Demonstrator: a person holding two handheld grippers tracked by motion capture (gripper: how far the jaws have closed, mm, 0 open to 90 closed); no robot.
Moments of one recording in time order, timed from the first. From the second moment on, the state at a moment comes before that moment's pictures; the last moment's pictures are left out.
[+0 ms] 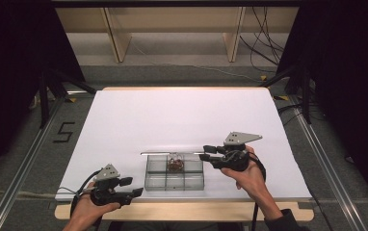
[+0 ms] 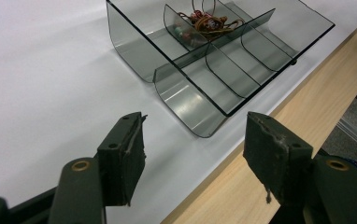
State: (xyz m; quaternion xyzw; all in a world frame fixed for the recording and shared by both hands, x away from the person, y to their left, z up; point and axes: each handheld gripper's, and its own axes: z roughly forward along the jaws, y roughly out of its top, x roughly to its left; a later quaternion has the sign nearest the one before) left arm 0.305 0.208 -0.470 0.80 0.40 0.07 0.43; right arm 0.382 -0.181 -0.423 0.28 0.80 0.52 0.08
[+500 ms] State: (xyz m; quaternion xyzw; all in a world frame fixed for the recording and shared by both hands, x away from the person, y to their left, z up) left arm 0.300 0.206 -0.473 0.81 0.40 0.07 0.43; right arm 0.368 -0.181 -0.424 0.29 0.80 0.52 0.07
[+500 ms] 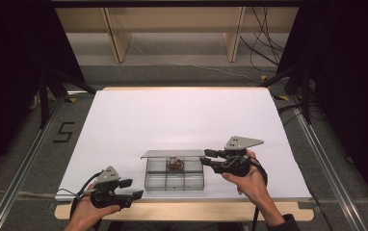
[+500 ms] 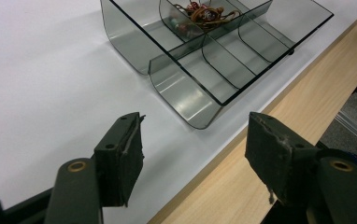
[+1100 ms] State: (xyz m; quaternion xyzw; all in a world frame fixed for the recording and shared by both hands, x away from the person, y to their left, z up) left arm 0.296 0.205 -0.475 0.81 0.39 0.07 0.43; right arm 0.359 -0.182 -0.431 0.29 0.80 0.51 0.07
